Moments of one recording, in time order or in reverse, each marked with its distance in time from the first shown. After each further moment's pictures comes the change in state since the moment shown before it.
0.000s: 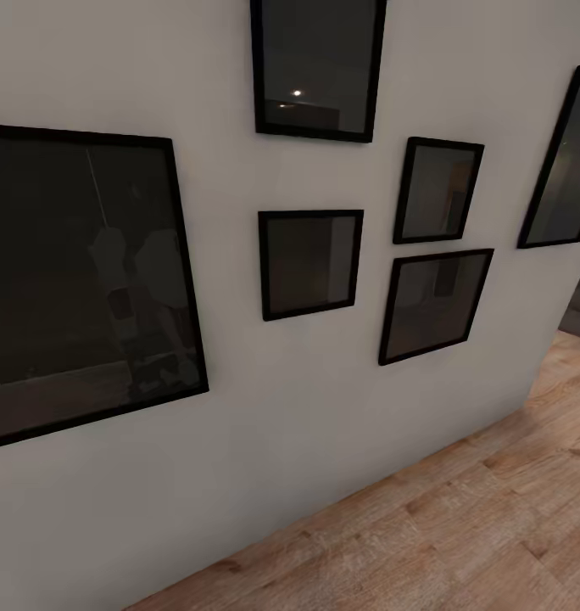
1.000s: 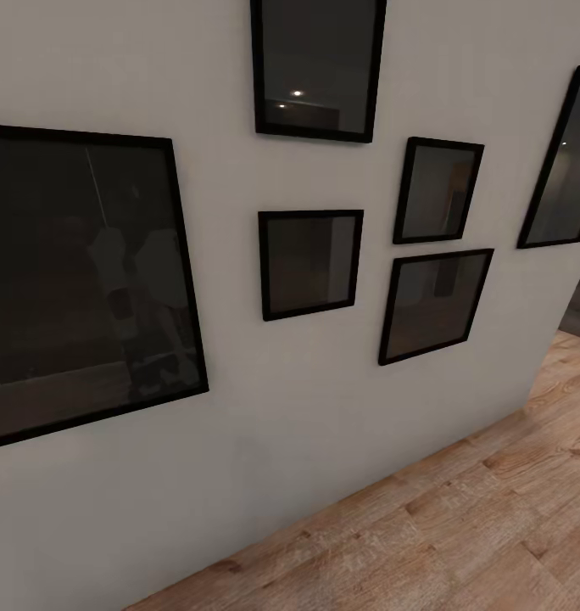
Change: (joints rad) left arm -0.009 0.023 0.002 -0.075 -0.003 -0.062 0.000; right arm -0.004 -0.022 -0.005 -0.106 -0.001 -0.122 -0.006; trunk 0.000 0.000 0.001
